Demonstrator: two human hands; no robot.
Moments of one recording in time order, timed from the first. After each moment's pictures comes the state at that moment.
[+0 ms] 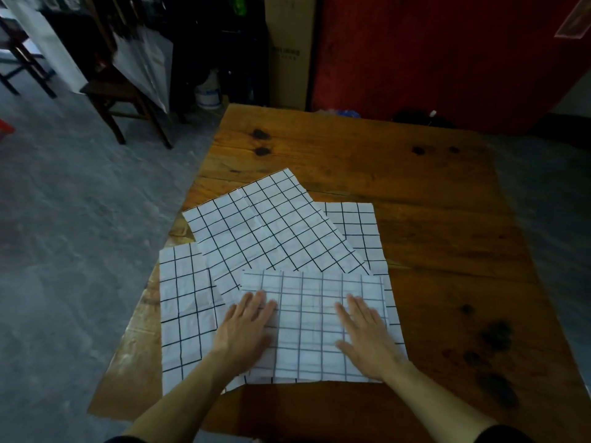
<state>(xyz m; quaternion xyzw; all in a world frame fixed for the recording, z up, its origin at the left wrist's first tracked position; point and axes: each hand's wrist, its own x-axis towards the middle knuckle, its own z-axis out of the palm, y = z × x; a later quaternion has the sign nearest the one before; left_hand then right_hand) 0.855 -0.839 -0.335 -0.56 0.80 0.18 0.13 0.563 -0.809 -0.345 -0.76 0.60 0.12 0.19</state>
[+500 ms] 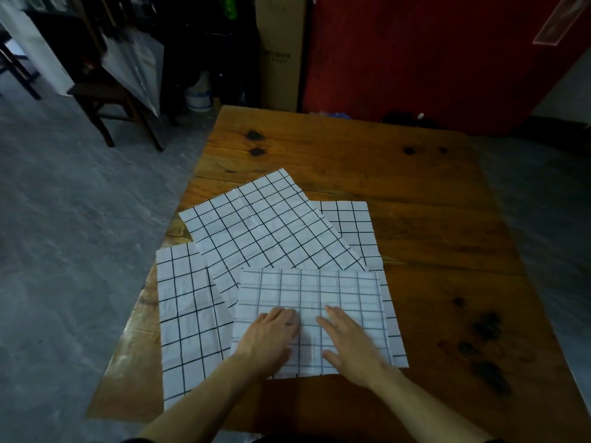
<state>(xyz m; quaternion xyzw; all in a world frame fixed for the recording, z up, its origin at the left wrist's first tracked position) 0.819 -0.824 -0.322 -0.44 0.88 0.16 0.06 0.600 -0.790 -0.331 -0.77 0.59 0.08 0.23</state>
